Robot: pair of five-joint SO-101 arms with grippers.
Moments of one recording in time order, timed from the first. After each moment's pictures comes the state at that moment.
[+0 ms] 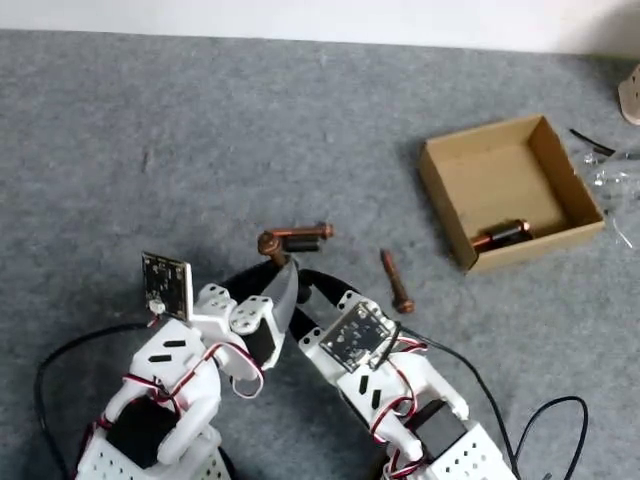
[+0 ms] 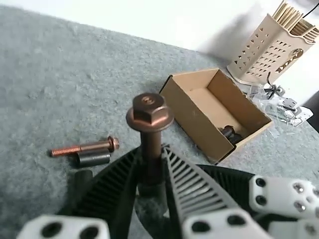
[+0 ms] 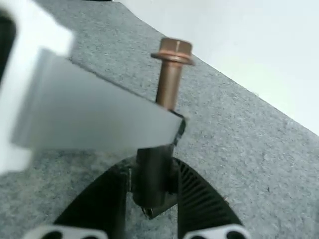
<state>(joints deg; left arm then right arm) 27.6 -104.5 82.4 48.4 30.2 -43.9 -103.2 95.7 25.5 17.8</state>
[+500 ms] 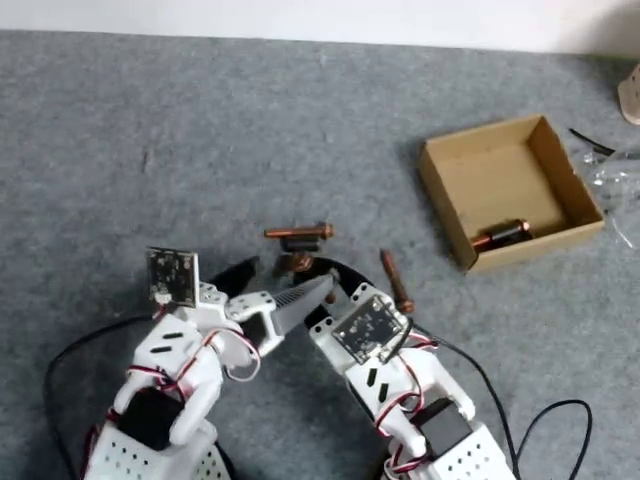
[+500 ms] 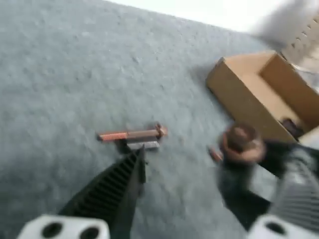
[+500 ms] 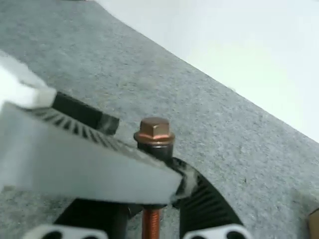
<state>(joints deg) 22.1 -103.7 89.3 44.8 26.5 -41.5 -103.5 95.7 25.3 17.8</state>
